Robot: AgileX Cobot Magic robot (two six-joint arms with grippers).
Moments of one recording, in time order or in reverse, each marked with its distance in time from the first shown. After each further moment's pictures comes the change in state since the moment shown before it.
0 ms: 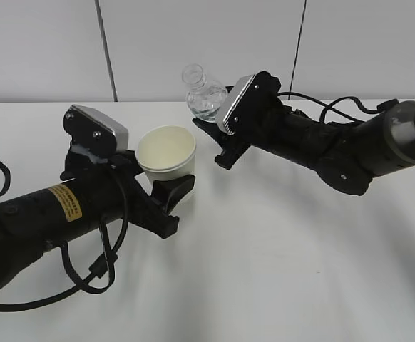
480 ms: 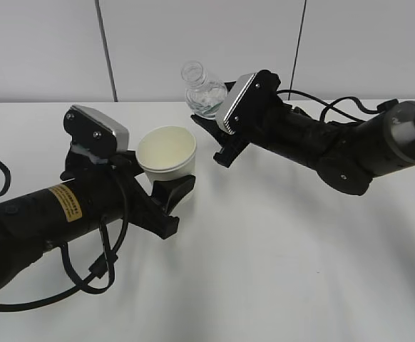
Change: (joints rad) left arm 0.000 0.000 0.000 0.004 -0.001 0.000; right arm 0.000 0.000 0.000 -0.002 -0.038 -0.018
